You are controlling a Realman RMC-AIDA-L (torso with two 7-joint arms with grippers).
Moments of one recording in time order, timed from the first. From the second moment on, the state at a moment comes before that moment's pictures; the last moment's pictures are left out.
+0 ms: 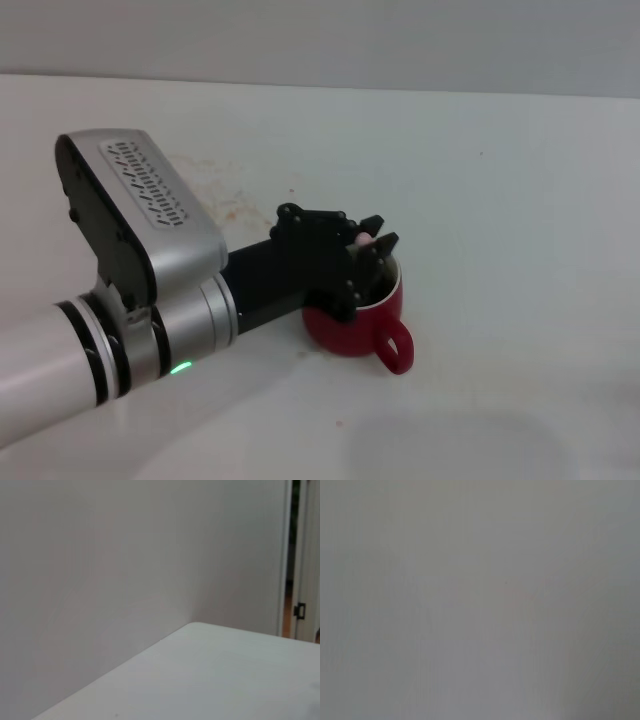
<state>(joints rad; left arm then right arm) -0.26 -1.66 -0.64 -1.56 2.89 0.14 -0.26 0.01 2.09 0.12 0.40 -1.43 -1.63 -0.13</state>
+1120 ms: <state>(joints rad) -0.14 -1.69 -0.73 -1.62 2.89 0.01 -0.10 0.01 2.09 0.11 0.40 -1.43 -1.64 -0.13</state>
